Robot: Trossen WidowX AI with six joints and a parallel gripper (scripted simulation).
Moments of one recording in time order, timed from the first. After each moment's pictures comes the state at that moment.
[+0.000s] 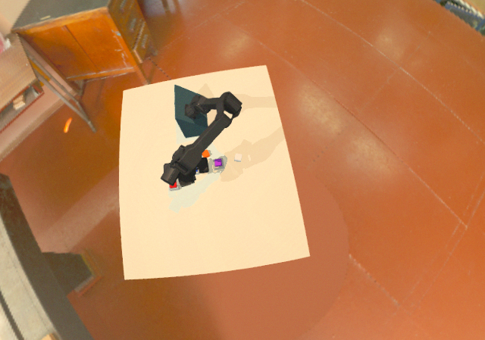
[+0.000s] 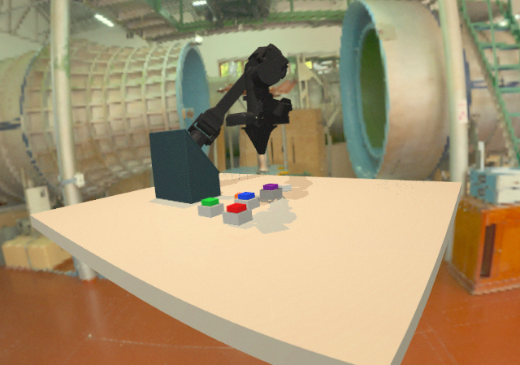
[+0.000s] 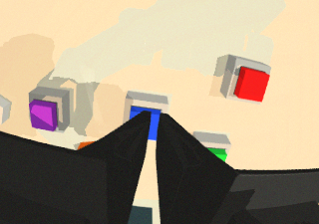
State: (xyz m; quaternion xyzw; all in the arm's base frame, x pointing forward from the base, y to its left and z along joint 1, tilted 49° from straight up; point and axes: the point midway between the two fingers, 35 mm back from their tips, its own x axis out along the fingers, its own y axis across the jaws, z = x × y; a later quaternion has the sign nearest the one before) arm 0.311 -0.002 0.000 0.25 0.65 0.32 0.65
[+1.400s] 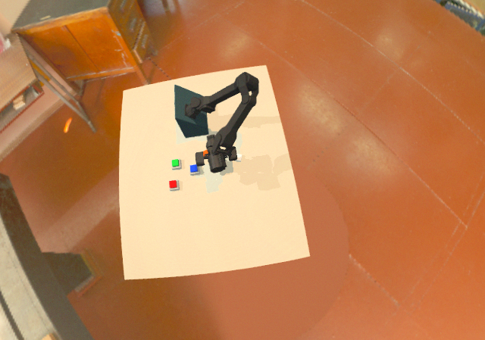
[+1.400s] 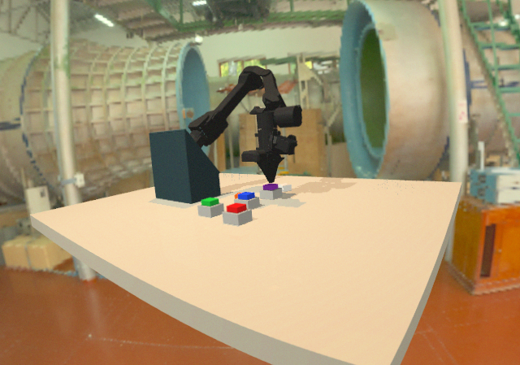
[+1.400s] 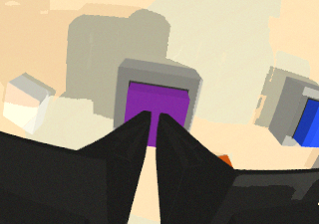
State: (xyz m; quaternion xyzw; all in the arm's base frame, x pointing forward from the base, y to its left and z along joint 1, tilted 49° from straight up) arm 0.227 0.145 0.030 0.26 0.64 0.33 0.64
